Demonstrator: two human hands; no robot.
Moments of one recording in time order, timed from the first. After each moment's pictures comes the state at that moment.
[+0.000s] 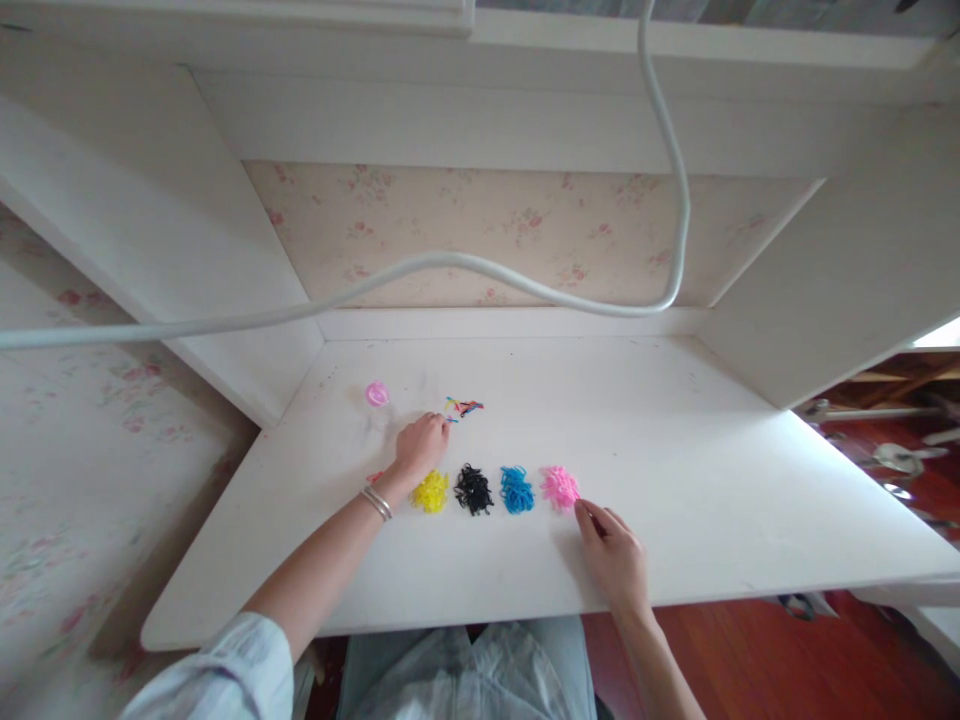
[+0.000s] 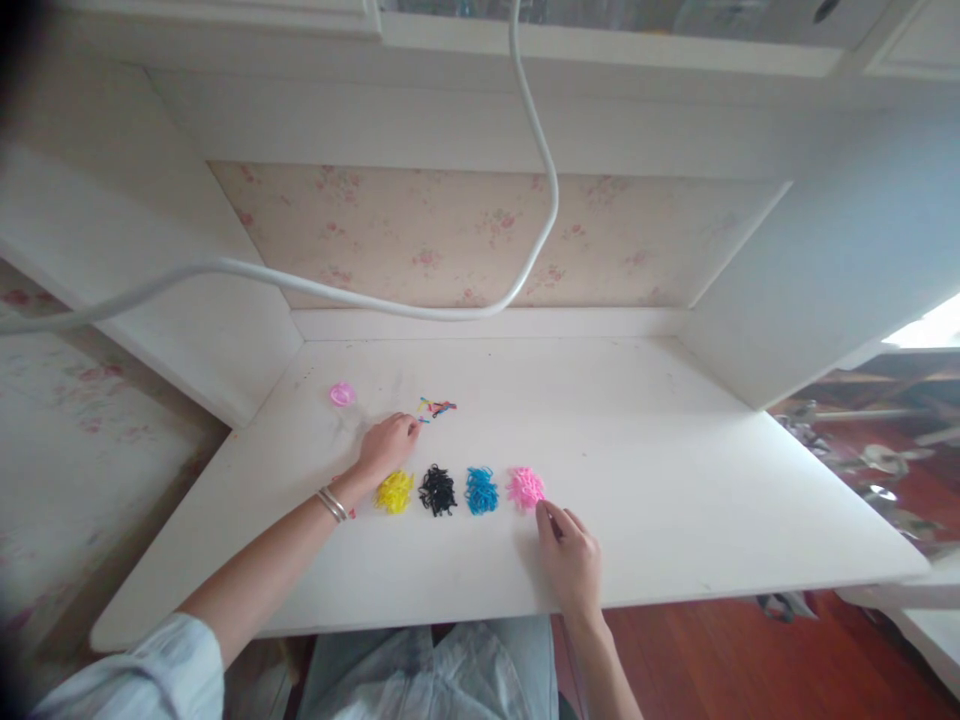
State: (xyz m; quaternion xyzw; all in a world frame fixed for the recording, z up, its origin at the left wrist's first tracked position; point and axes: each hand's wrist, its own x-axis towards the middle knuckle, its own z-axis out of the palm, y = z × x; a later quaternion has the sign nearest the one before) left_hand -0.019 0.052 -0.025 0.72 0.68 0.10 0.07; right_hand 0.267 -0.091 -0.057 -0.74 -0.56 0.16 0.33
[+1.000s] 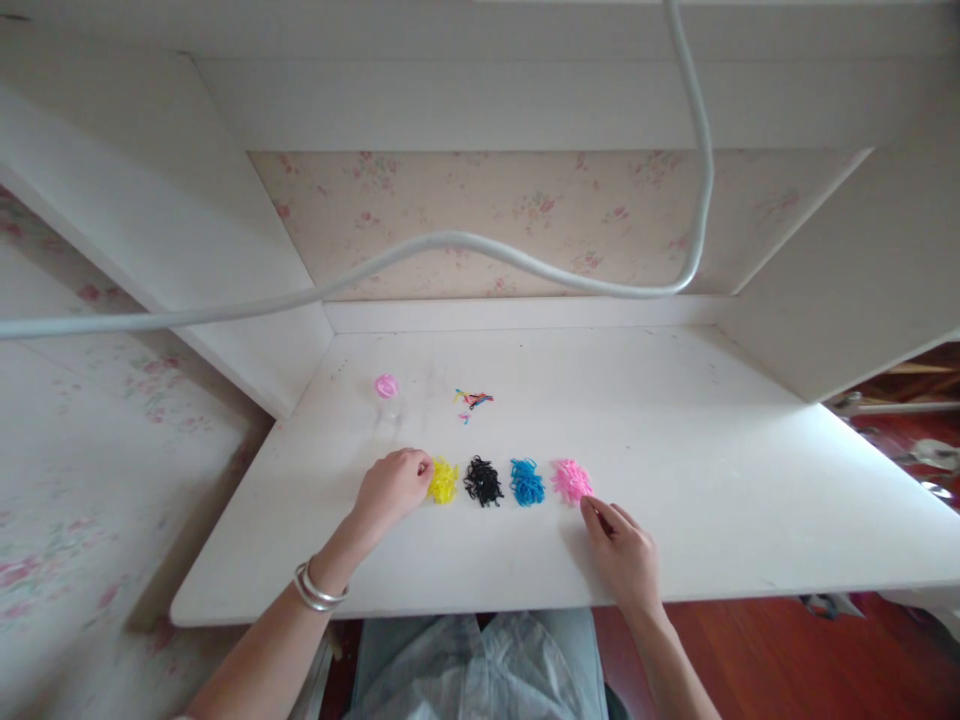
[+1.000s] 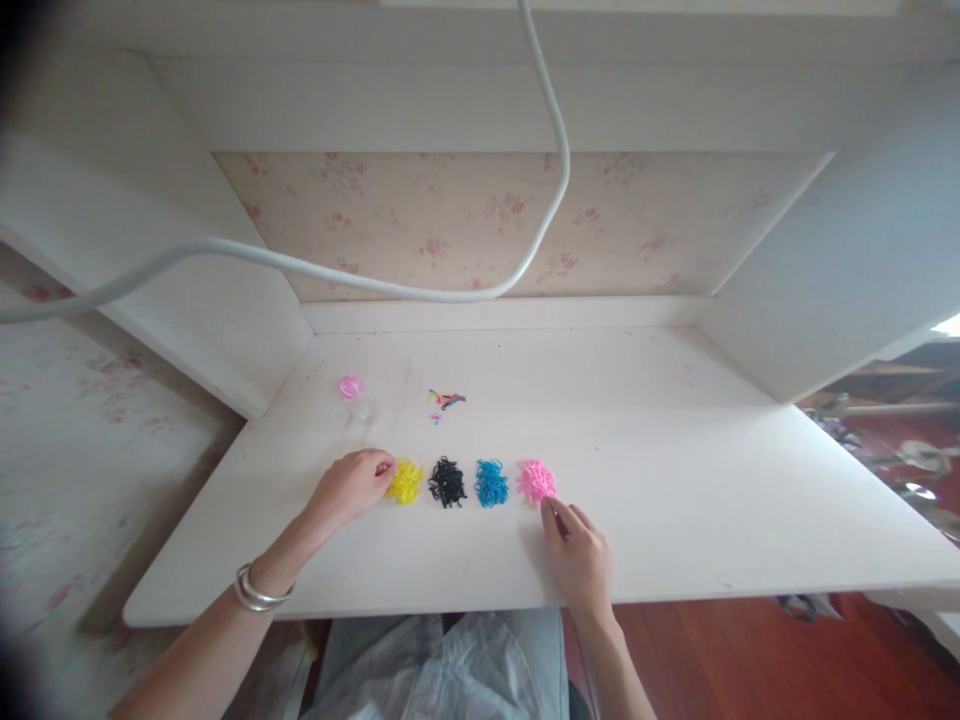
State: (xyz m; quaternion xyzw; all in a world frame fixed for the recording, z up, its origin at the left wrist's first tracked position) left_hand -0.056 -0.027 0.012 0.71 0.68 0.04 0.14; right_hand 0.264 -0.095 -0.056 -0.74 -0.58 0.14 0.32
